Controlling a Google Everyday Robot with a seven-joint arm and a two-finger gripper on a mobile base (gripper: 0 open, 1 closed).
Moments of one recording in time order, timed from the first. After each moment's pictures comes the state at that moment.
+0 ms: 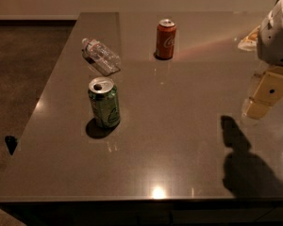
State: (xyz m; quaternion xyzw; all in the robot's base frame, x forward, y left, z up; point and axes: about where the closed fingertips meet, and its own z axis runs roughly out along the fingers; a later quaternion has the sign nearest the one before) arm 0.438 -0.217 0.976 -0.60 0.78 -0.03 0.16
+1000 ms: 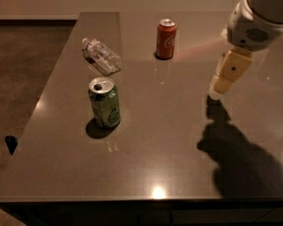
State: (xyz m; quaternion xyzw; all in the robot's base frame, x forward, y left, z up) arm 0.508 -0.198 0.968 -0.56 0.81 -0.03 0.18
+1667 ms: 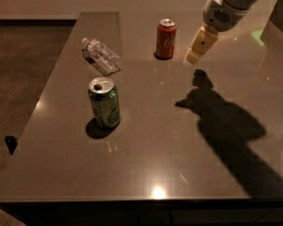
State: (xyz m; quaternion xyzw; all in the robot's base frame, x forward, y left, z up) arm 0.625 -0.181 0.960 -0.50 0.84 -0.01 0.24
